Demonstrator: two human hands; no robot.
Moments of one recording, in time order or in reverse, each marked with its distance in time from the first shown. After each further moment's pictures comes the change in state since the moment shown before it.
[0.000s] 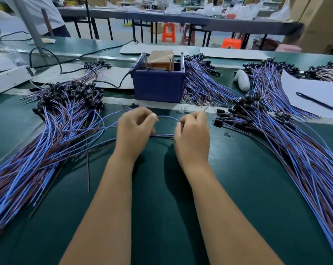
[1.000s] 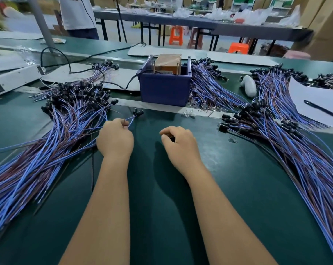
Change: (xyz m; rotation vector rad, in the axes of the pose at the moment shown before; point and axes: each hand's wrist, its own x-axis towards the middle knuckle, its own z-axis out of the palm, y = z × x) left_hand 0.015 -0.036 -0.029 0.750 0.162 -0.350; right_hand -0.005 -0.003 0.014 0.248 -0.410 0.015
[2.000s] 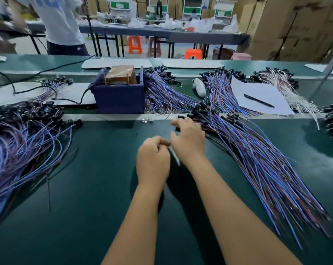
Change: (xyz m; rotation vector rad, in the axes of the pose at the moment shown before) left_hand -0.127 0.108 0.044 -0.587 -0.292 0.275; right_hand -0.007 0.048 -0.093 -0.370 0.296 0.154
